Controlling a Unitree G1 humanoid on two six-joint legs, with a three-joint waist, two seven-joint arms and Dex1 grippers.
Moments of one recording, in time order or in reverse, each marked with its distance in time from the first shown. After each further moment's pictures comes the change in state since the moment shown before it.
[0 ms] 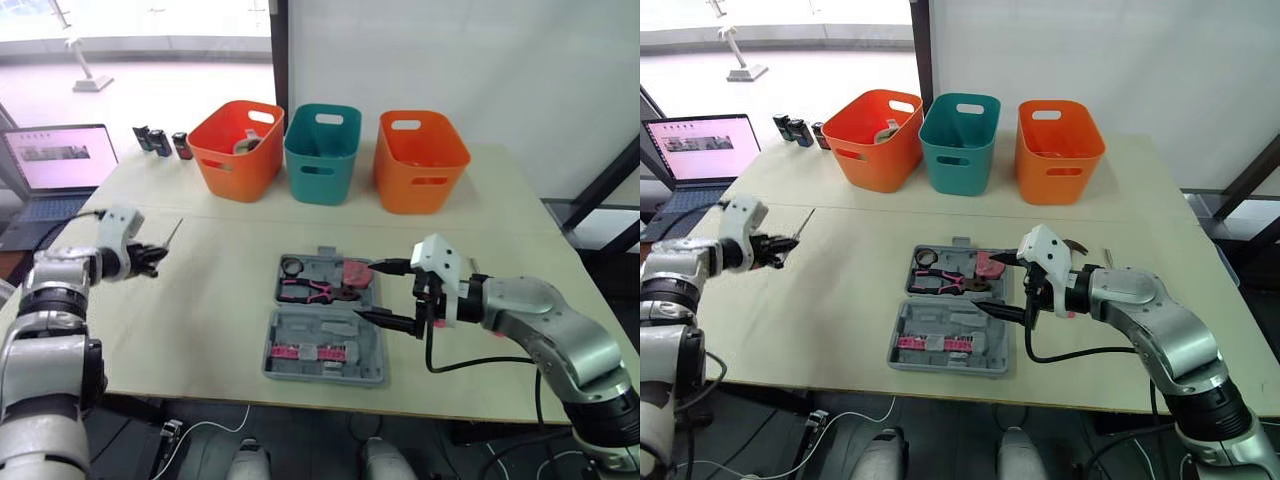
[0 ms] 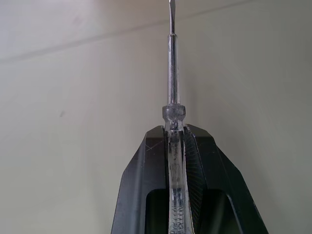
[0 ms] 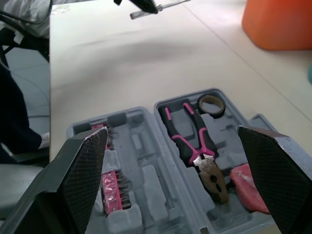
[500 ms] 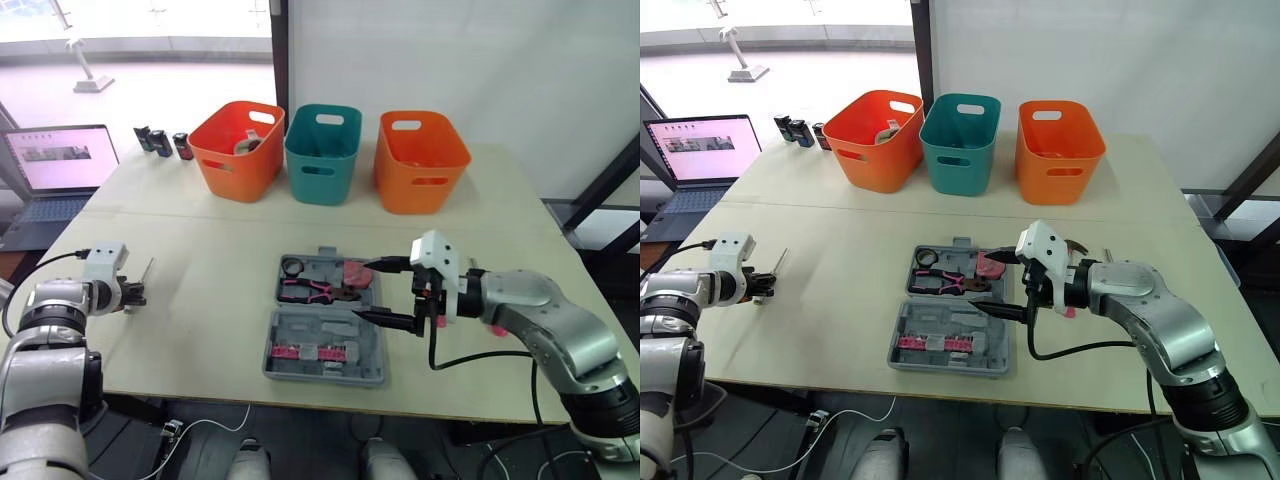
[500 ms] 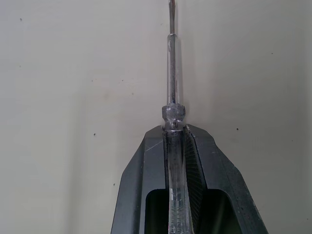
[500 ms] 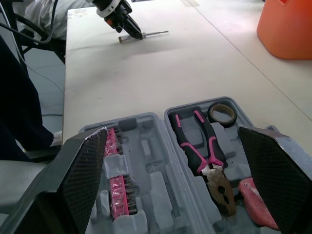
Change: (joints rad) left arm 0.085 0.000 0.021 0.125 -0.006 0.238 0.404; right arm -0.045 -0.016 0.012 0.051 0.013 -0.018 0.089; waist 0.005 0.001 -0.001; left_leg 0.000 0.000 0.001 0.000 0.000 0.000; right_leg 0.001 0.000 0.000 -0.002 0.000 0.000
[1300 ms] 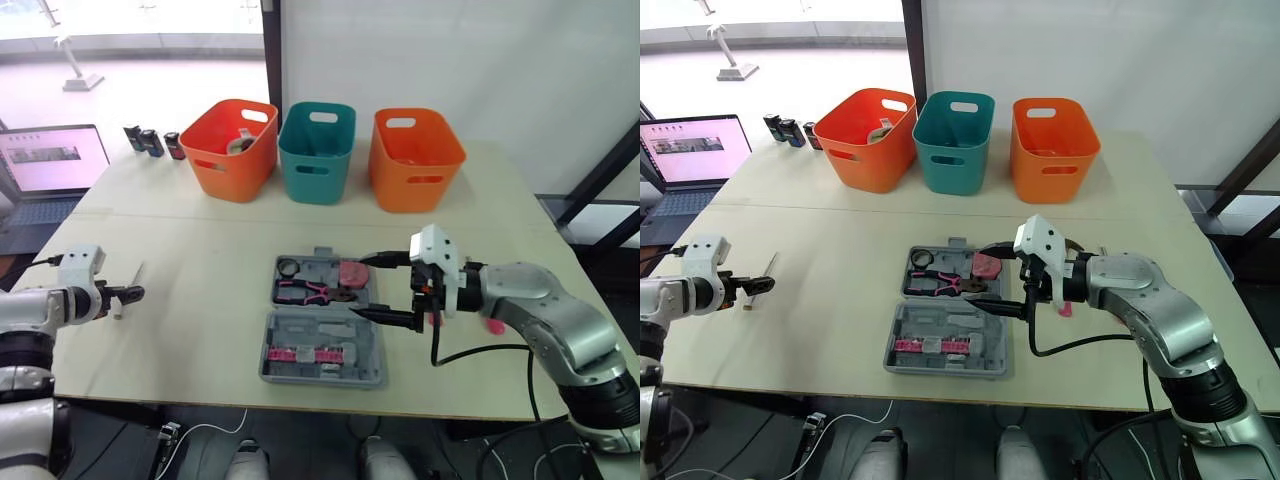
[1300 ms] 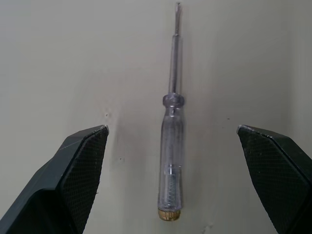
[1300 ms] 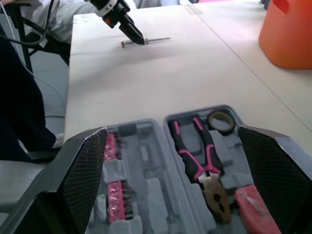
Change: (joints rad) left arm 0.161 0.064 0.016 -0.343 -0.134 0.274 0.043; right arm -0.051 -0.001 0.014 0.029 0.010 -0.027 0.046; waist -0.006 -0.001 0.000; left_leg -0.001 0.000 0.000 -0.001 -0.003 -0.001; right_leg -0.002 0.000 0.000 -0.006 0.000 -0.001
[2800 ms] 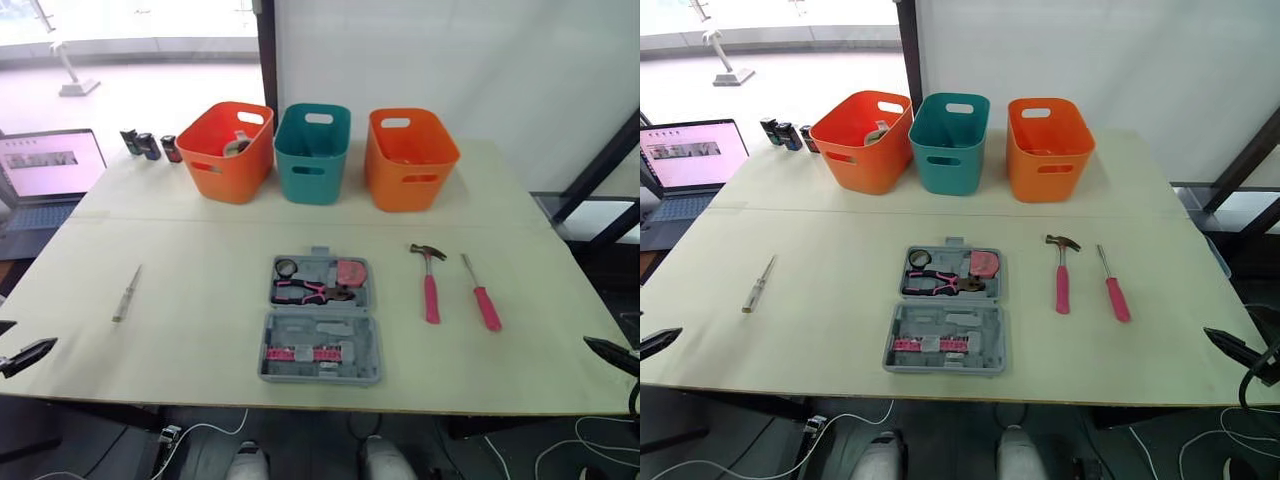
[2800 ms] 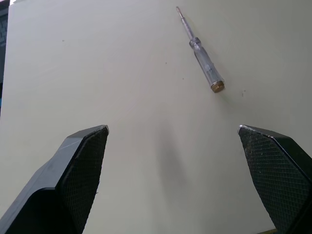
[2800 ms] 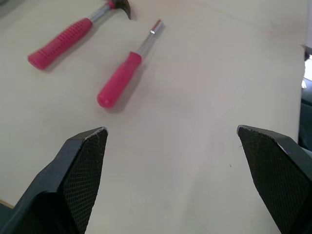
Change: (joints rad) left arm 0.701 0.218 0.472 -0.065 -0.134 -0.760 -0.514; right arm 0.649 -0.173 -0.872 0.593 -0.225 -0.356 0.182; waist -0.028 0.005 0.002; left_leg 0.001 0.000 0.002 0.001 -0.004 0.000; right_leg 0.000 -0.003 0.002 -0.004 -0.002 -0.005
